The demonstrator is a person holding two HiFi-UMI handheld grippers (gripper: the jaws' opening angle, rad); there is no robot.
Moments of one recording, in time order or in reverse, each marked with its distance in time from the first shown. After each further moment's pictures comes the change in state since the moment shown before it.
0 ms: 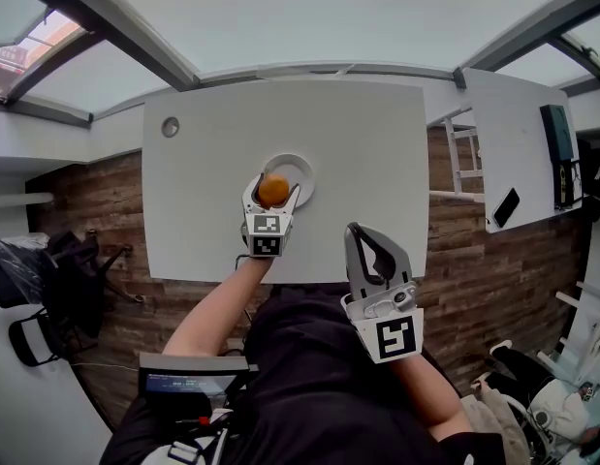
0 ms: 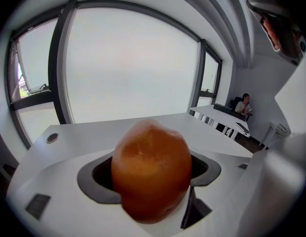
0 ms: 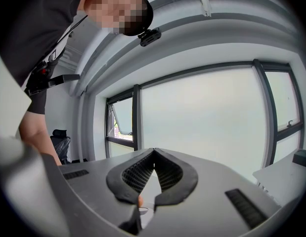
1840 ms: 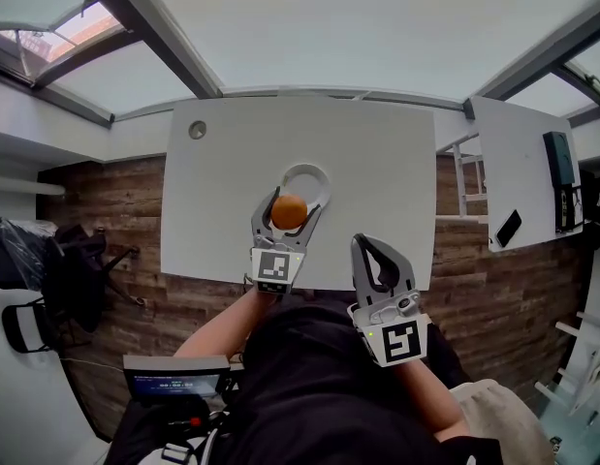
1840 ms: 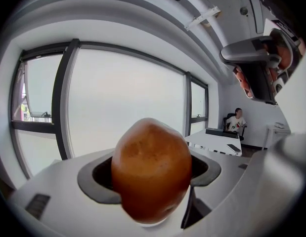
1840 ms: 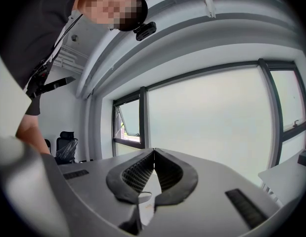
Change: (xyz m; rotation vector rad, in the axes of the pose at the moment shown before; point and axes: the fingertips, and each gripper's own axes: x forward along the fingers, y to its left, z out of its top) left arm -0.107 -0.037 0.085 0.072 -0.379 -0.022; right arm -0.019 0.027 0.011 0.000 0.002 0.068
